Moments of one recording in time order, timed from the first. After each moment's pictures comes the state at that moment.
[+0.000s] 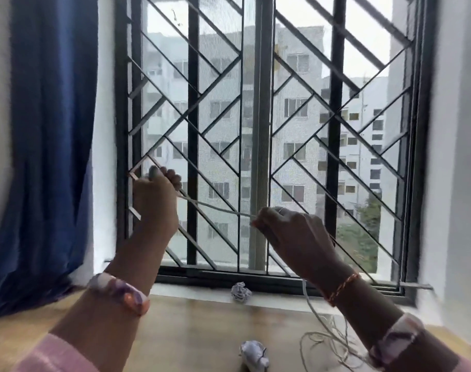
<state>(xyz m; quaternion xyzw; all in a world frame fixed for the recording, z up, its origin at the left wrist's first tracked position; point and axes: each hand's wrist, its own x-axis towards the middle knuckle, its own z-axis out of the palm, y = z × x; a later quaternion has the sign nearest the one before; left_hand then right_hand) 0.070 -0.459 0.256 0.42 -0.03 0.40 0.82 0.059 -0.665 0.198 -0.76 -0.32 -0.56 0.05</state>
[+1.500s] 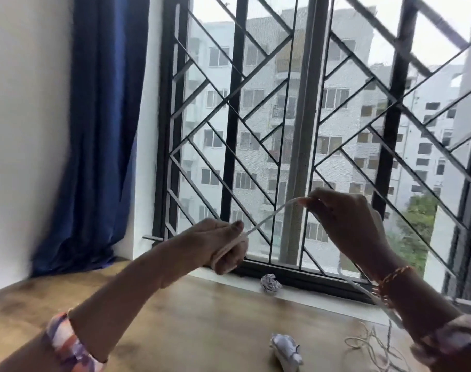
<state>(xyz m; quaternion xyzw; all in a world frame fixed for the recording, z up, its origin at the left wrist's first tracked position) 0.005 -0.424 0.188 0.78 -0.26 0.03 0.57 0.079 -0.655 0.205 -0.79 -0.29 -0.49 0.24</state>
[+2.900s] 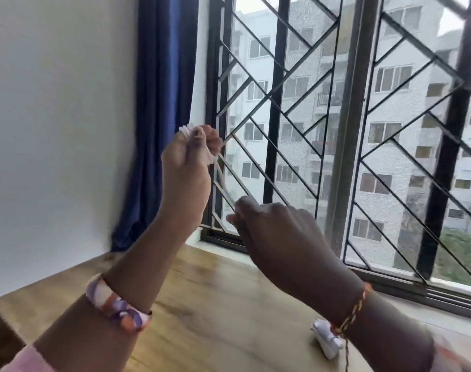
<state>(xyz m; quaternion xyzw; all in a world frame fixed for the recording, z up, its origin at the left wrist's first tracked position) -0.042 -0.405 0.237 0.54 -0.17 0.54 0.62 -0.041 -0.539 0.200 -0.77 -0.44 -0.45 0.09</state>
